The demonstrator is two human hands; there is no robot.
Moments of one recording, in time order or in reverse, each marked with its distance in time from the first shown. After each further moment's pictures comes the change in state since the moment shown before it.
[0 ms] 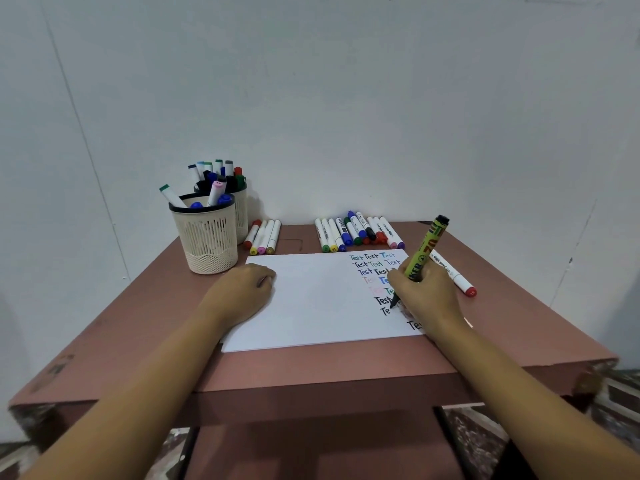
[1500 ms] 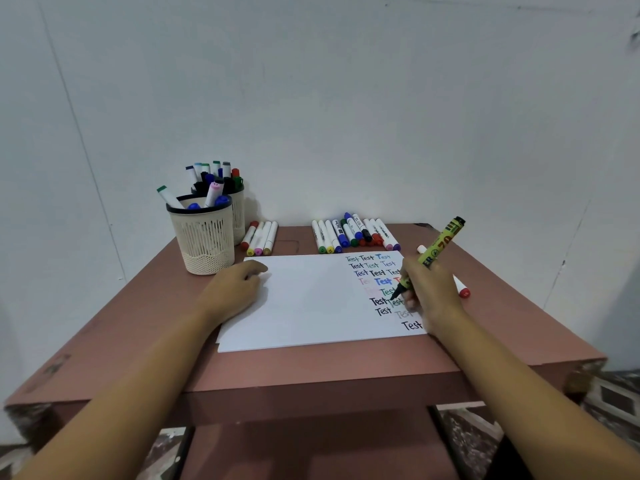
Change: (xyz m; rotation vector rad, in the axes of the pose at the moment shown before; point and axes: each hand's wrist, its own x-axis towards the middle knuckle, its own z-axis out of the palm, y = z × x) left_hand 0.003 -0.003 -0.005 -0.172 -0.044 -0.137; right_hand 0.012 -0.007 -0.005 0.297 0.048 0.266
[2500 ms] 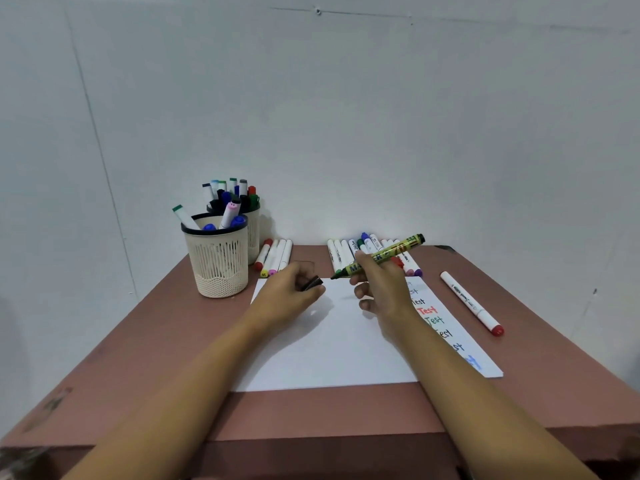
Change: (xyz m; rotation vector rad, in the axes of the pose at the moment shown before) left_hand 0.022 0.040 0.018 -0.395 0.058 0.100; right_hand 0.022 -0.013 0.087 0.081 -0.186 -0.004
